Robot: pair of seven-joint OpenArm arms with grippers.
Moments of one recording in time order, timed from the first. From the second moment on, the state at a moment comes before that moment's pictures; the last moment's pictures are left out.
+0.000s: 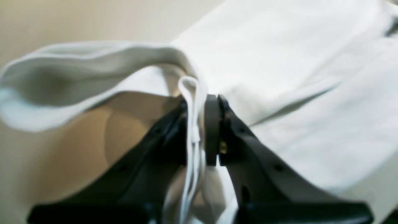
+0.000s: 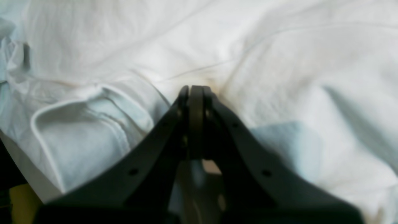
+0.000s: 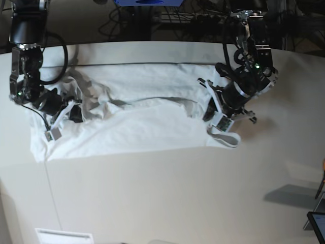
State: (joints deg) left arm 9.6 -7.7 -7.3 111.6 -10.6 -40.1 49.9; right arm 0.6 17.9 8.0 76.5 43.4 31.4 -51.0
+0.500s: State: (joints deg) left arm 9.3 -2.3 3.3 111.6 -10.7 -40.1 49.9; right arm 0.6 17.9 8.0 76.5 43.4 31.4 -51.0
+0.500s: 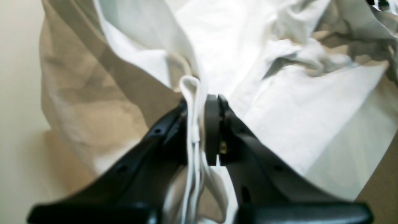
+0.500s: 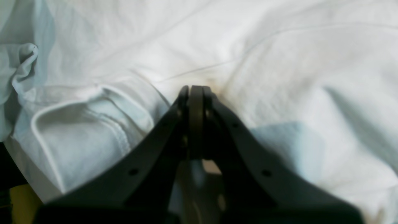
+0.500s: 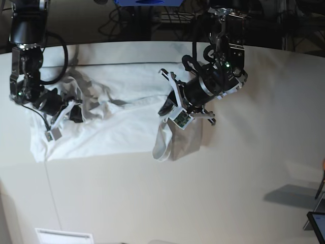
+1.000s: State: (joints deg) left arm 9.3 -1.2 4.4 106.1 -11.1 -40.1 49.7; right arm 0.6 17.9 8.0 76.5 43.4 31.4 -51.0
